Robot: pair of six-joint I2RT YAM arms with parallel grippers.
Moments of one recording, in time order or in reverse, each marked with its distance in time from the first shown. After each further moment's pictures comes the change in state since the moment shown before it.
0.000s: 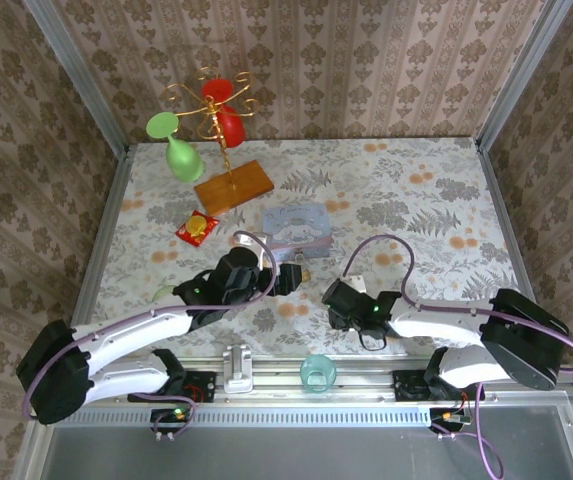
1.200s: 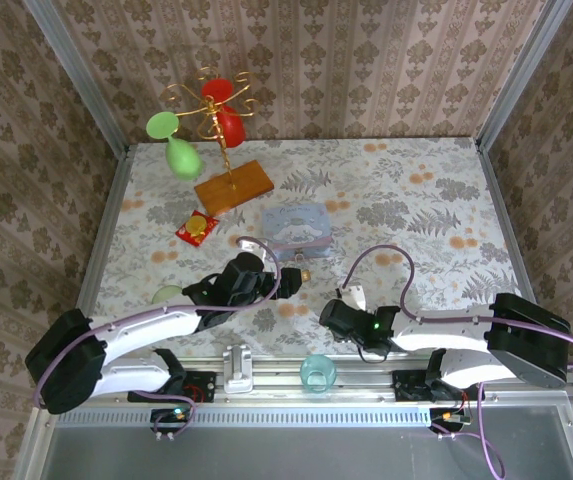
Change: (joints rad) left arm -0.006 0.082 -0.050 0.068 -0.035 -0.053; right arm 0.143 -0.035 -0.067 0.040 0.109 0.117
